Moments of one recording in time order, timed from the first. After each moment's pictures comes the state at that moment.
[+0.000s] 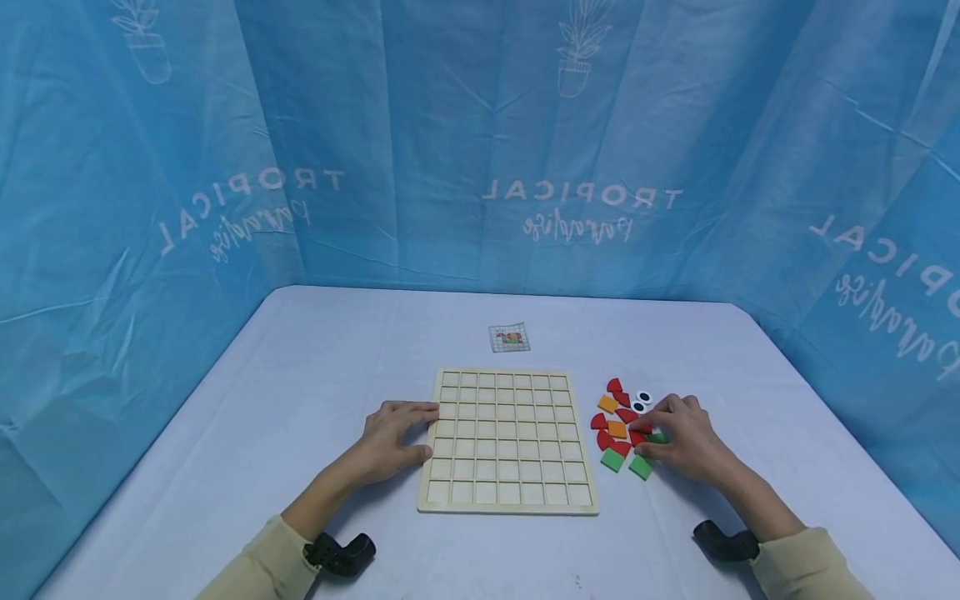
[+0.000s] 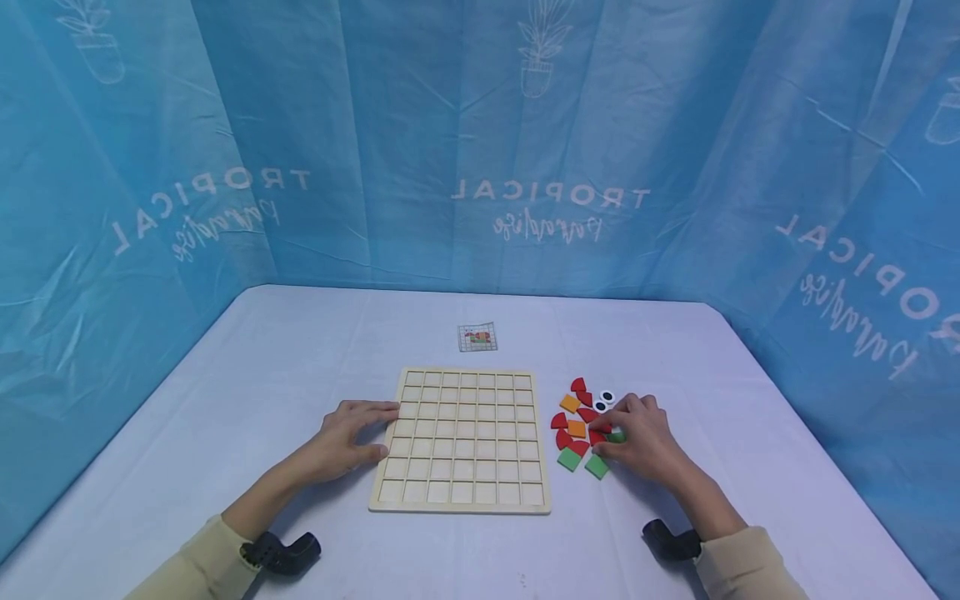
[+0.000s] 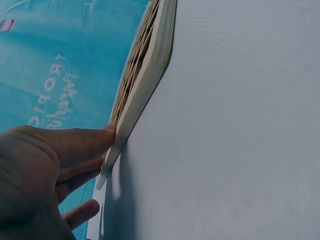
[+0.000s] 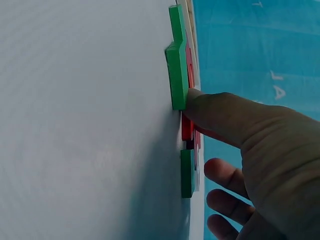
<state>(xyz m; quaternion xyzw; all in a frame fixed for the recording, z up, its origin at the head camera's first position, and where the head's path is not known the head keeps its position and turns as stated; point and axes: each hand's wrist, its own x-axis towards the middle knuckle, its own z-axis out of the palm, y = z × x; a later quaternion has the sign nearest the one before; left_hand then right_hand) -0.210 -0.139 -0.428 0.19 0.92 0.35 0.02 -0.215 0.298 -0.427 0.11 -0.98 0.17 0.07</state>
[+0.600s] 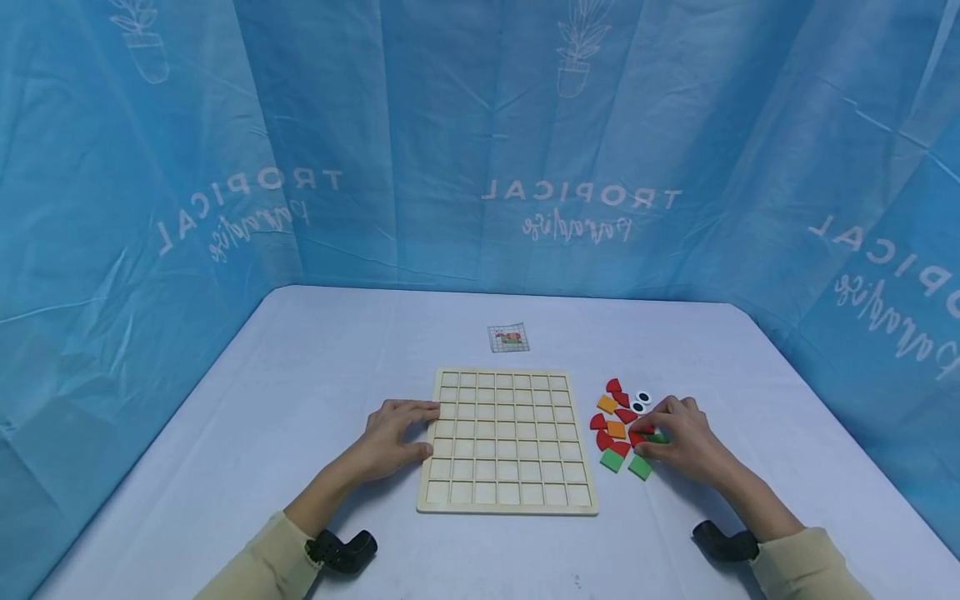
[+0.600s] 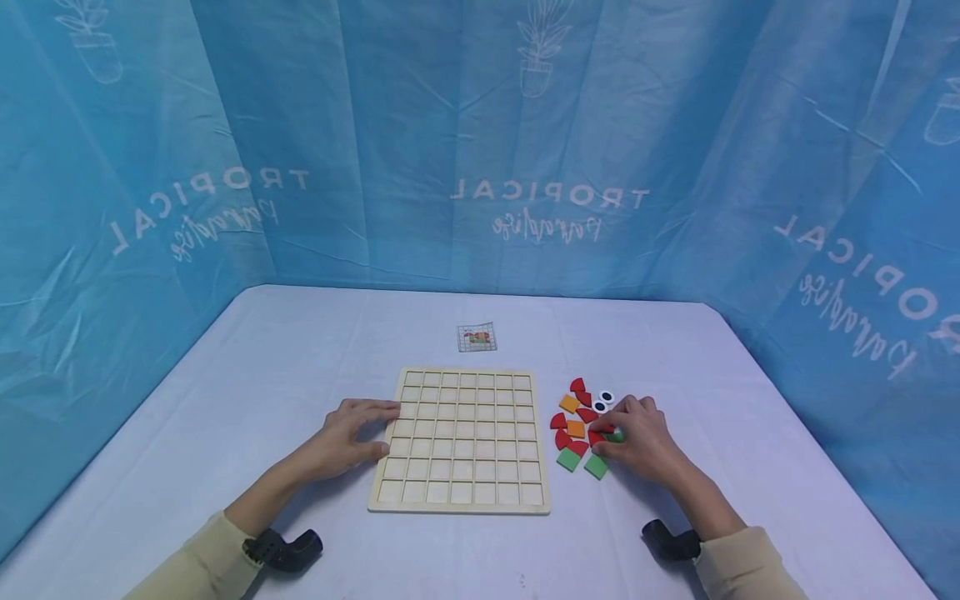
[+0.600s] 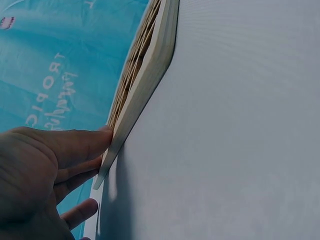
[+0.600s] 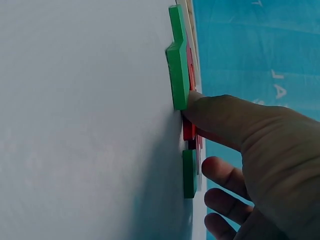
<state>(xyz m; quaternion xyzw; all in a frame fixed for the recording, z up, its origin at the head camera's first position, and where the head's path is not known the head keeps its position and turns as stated) -0.215 -0.137 -0.430 0.18 0.92 0.35 0.02 -0.216 0.298 -0.428 0.11 -0.97 0.19 0.06</state>
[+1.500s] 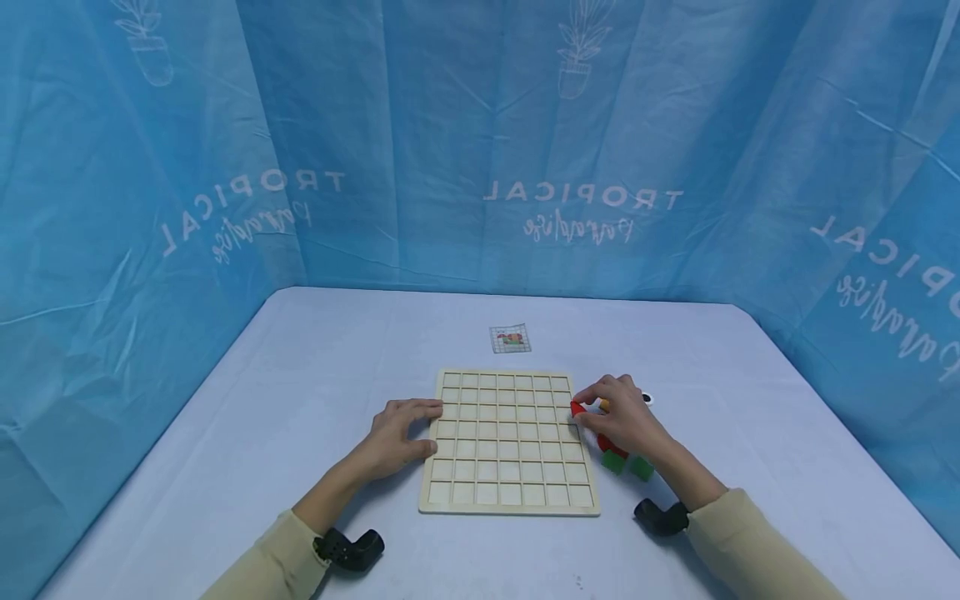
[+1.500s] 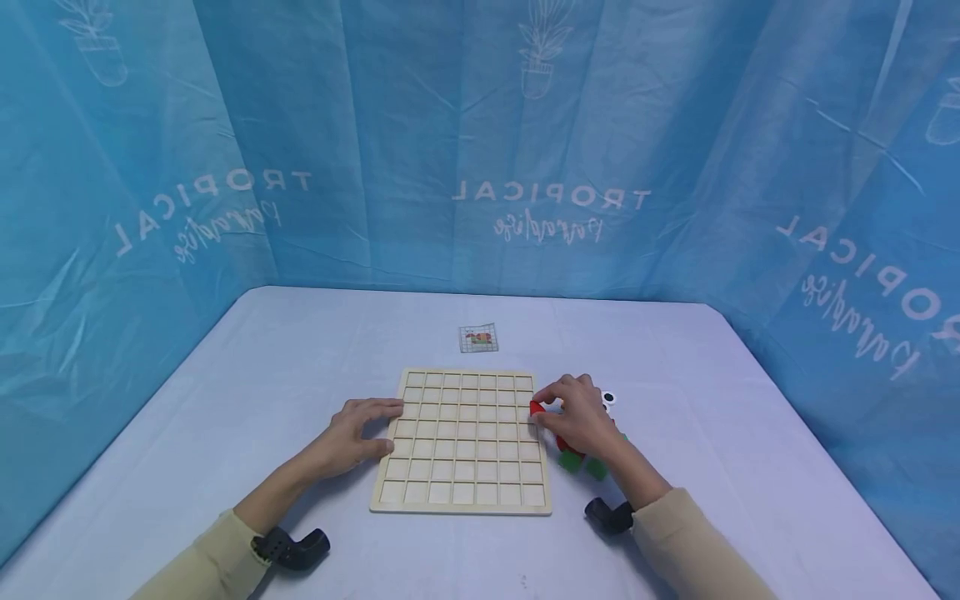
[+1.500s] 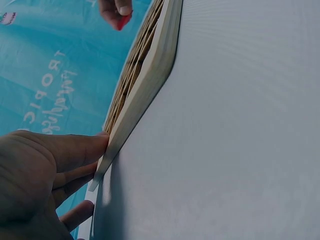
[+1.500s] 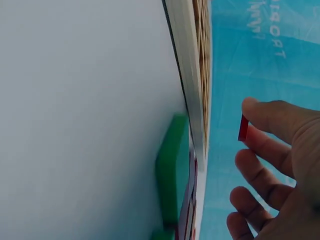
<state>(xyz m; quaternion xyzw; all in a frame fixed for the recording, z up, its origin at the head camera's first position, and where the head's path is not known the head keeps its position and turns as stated) -0.219 -0.131 -0.433 0.13 0.91 0.39 0.03 -0.243 0.221 -0.414 0.12 -0.95 0.28 0.04</state>
